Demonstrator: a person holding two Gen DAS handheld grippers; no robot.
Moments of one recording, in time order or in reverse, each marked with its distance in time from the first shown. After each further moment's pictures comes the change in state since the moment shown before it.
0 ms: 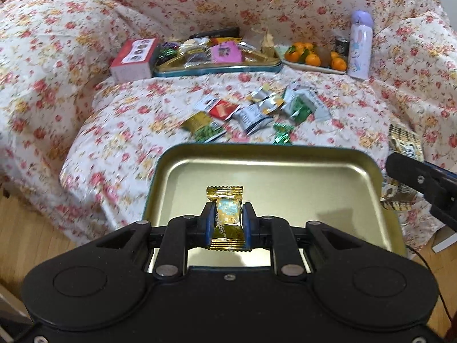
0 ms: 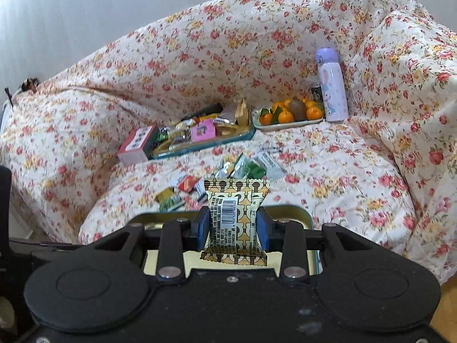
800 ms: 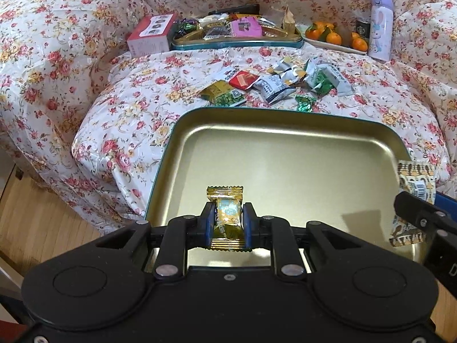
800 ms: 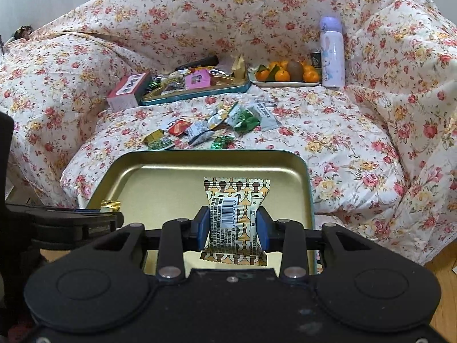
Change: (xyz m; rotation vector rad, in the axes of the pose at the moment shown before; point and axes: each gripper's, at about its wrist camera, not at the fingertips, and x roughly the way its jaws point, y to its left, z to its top) left arm 0.014 0.006 -0.021 -0.025 0.068 0.059; right arm 0.007 0.013 -0.035 -0.093 0.160 -0.084
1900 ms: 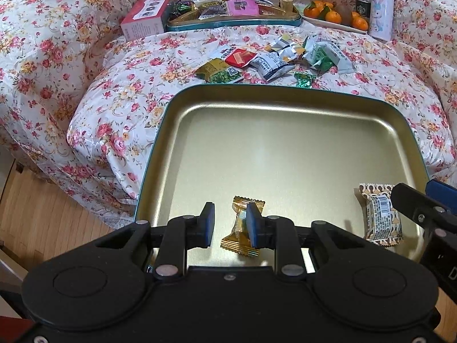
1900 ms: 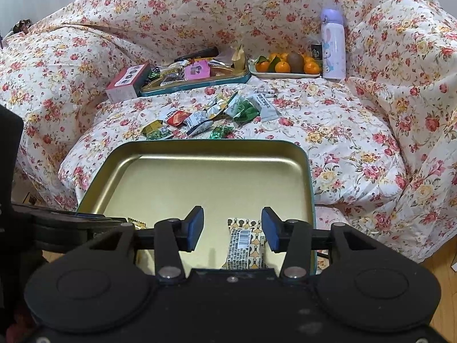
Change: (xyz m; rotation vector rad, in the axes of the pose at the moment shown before) left arm 0.009 -0.002 -0.004 0.026 0.074 0.003; right arm 0.005 0.001 -0.005 -0.006 0.029 -0.003
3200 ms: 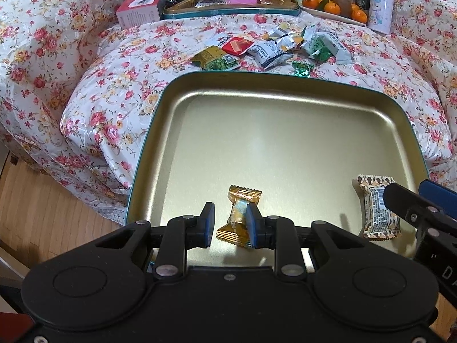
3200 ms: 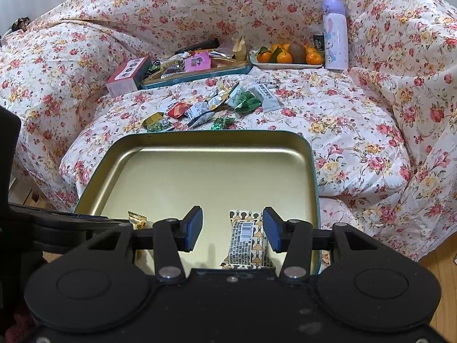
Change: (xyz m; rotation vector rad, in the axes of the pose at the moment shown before) left arm 0.005 0.003 -0.001 -0.007 0.051 -0.028; right arm 0.004 0.002 -0.004 0.013 0.029 0.006
